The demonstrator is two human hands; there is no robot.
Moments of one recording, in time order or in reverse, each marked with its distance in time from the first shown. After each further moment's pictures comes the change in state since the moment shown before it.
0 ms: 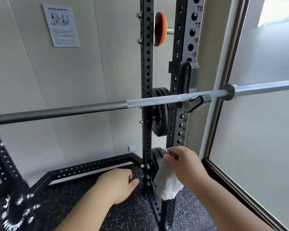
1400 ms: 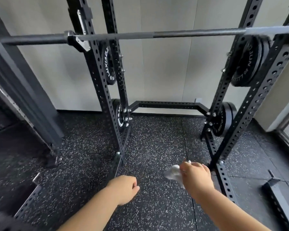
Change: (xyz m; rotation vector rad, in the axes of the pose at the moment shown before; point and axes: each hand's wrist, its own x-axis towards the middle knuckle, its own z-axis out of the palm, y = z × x) left_hand -0.540 -0.201 0.238 -0.192 -0.275 -0.387; right_hand -0.469 -0.164 0.191 -0.391 -0.546 -0.107
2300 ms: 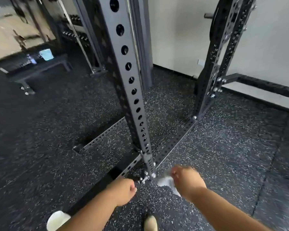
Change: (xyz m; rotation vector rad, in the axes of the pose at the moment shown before) left_hand -0.330 -0.168 0.236 -0.434 -0.065 -0.629; right_hand -0.230 -0.236 0.142 0.029 -0.502 -0.658
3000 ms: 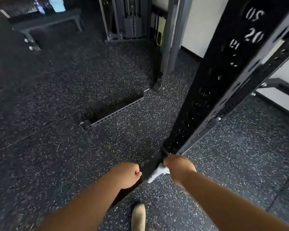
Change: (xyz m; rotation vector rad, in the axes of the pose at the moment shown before) left_hand 0.112 -0.164 -0.062 -0.041 0.012 0.046; right_hand 0.175 -0.181 0.048 -0.347 -0.278 -0.137
